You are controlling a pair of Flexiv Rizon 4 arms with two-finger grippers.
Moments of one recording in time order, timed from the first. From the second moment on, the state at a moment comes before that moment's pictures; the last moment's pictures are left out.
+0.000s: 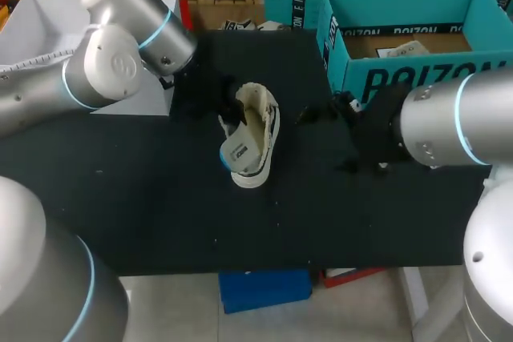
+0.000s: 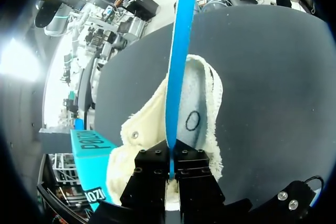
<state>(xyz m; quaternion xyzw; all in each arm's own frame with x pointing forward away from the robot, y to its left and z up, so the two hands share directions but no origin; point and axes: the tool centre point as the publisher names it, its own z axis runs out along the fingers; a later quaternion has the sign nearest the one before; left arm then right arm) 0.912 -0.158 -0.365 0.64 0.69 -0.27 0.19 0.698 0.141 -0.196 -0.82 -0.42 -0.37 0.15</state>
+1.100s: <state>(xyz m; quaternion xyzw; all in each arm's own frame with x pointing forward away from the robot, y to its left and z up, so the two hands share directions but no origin) 0.911 -0.168 -0.355 0.63 0.67 -0.28 0.26 0.698 0.141 -0.196 -0.82 -0.42 -0.37 0.15</state>
